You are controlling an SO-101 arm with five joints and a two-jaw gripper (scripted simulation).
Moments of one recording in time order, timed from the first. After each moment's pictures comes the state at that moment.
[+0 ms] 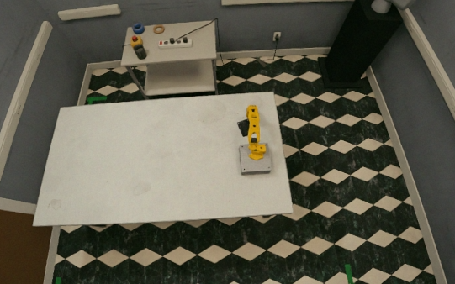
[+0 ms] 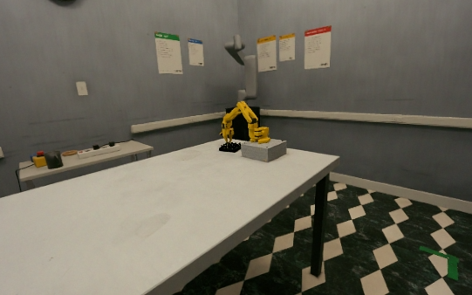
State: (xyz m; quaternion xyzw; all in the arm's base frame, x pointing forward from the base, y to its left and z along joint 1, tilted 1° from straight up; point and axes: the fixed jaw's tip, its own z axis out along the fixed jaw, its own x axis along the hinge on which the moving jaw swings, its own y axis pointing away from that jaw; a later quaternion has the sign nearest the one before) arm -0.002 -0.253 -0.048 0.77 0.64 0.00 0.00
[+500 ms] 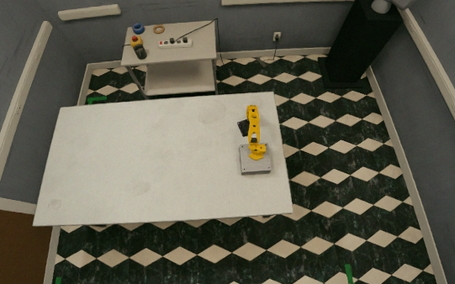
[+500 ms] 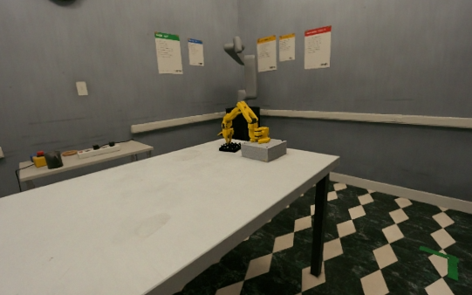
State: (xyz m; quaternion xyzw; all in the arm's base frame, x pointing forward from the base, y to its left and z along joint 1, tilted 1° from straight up) arm -0.002 -0.251 -0.048 0.69 0.72 0.00 0.00
